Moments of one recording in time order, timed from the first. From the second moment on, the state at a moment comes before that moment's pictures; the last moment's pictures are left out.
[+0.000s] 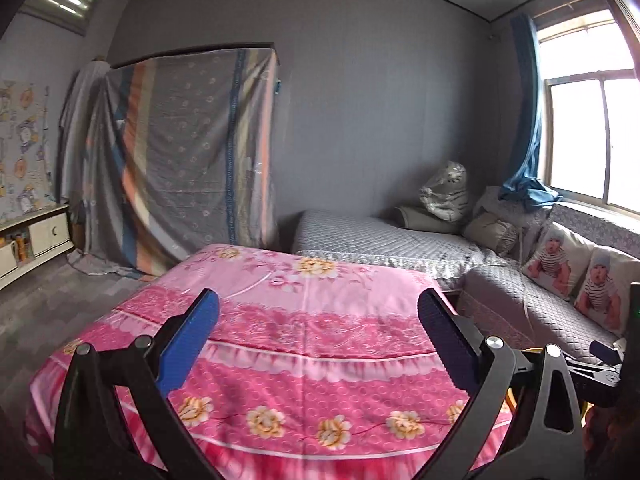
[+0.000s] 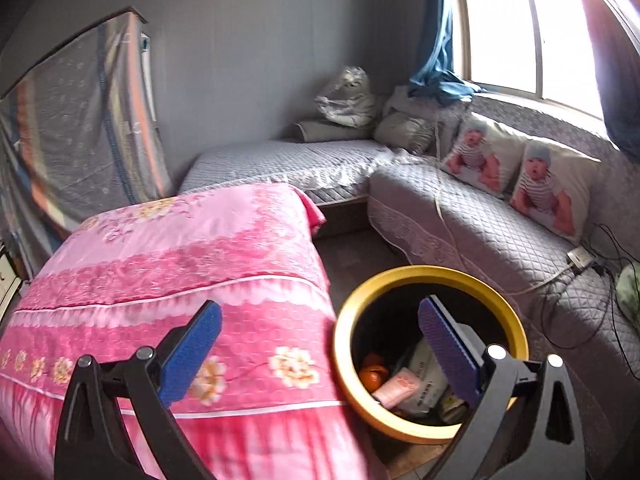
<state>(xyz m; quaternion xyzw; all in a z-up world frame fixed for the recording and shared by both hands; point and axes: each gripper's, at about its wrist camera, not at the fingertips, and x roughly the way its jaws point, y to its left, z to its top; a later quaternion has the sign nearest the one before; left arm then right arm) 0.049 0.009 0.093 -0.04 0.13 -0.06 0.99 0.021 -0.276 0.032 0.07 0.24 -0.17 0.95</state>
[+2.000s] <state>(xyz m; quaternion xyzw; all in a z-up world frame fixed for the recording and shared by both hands) -0.008 0.015 0.058 -0.02 0.12 -0.06 0.99 -0.028 -0.213 0.012 0.06 0.19 -0.17 0.96</state>
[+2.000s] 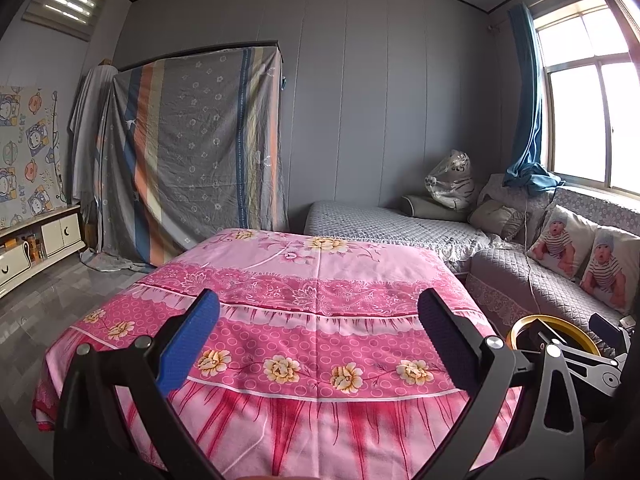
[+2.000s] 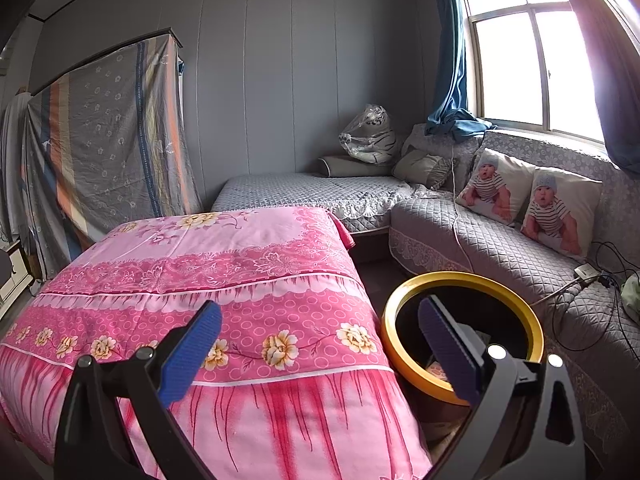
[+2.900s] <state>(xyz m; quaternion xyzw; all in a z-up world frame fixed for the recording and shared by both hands) -0.006 0.011 0.055 -0.02 0.12 -0.07 0.99 -0.028 -0.220 0.006 0.07 0.20 -0.18 0.96</state>
